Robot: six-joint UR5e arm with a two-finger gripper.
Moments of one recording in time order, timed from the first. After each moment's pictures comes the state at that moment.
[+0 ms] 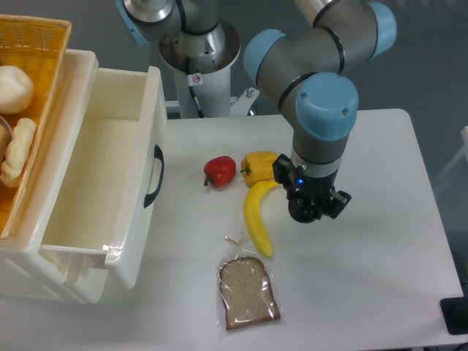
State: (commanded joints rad) arm 2.55 -1.94 -1.38 -1.34 1.61 1.21
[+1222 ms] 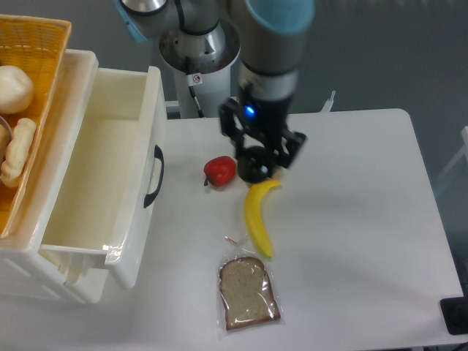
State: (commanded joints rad) arm 2.39 -1.63 -1.42 -1.47 1.39 1.01
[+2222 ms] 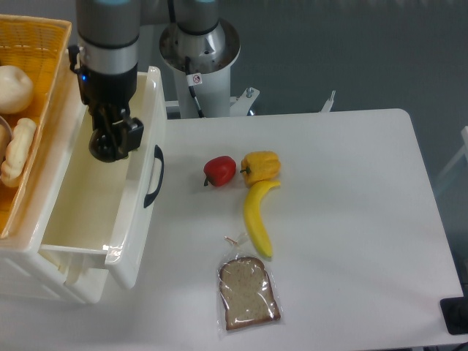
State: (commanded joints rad) arm 2.13 -1.67 -1.50 -1.46 1.34 1.10
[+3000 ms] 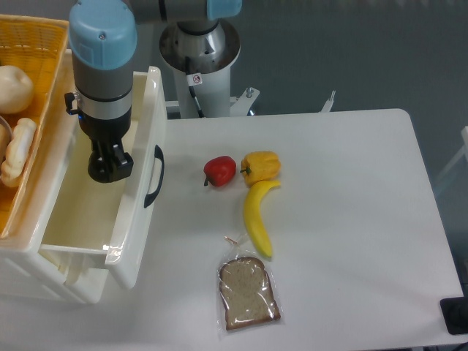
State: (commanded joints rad) arm 2.10 -1.72 -1.50 -1.46 1.34 1.13
